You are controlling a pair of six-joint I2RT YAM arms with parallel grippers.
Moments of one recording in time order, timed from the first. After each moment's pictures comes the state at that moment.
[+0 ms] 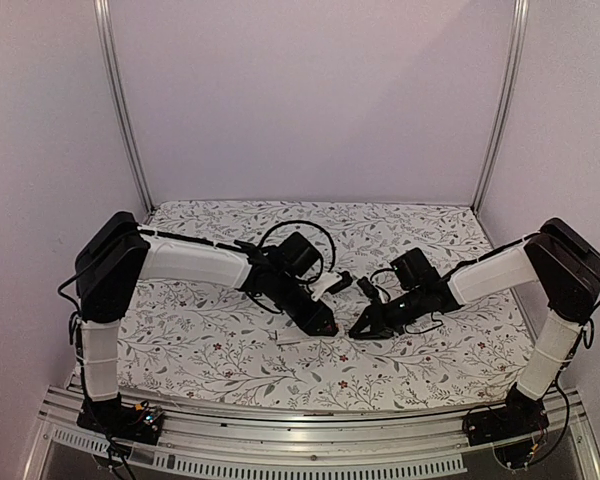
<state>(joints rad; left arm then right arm) -0.93 2.05 1.38 -0.36 0.40 -0.07 0.65 1.77 0.79 0.02 -0.68 0.56</state>
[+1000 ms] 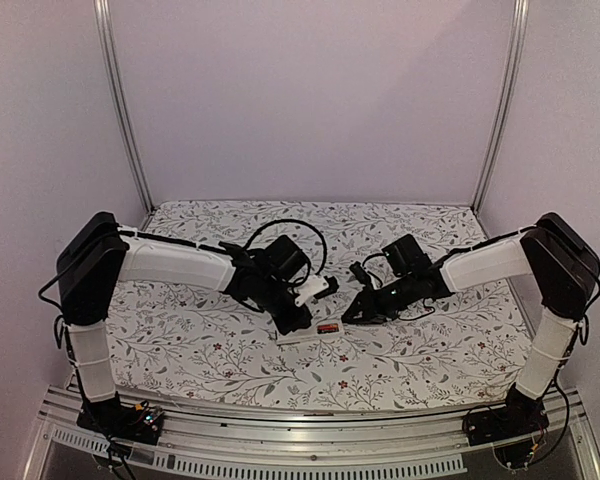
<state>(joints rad) -0.93 1.94 1.27 -0.39 0.17 0.15 0.65 1.81 0.93 -0.05 -0.63 0.50</state>
